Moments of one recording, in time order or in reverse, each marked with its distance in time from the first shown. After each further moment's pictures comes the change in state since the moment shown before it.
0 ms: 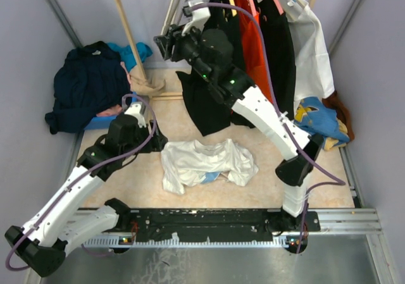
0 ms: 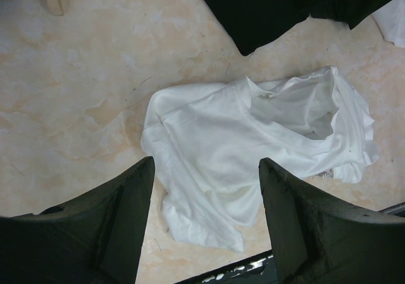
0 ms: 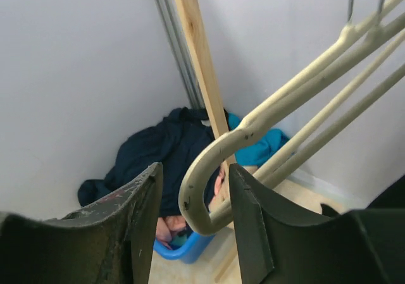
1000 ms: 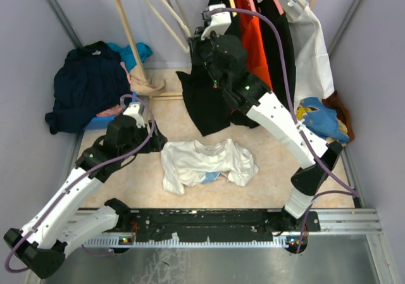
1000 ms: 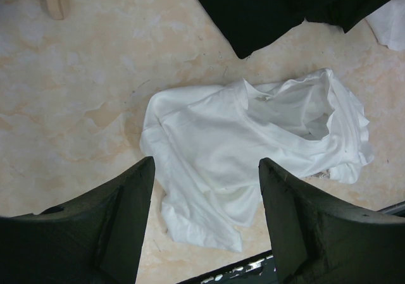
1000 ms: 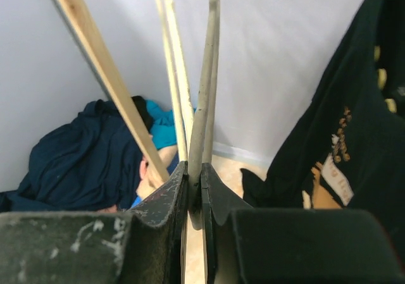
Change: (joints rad) left arm 0.000 -0.031 0.000 0.000 0.000 0.000; right arm 0.011 -0.117 -0.144 -0.079 0.299 -0.105
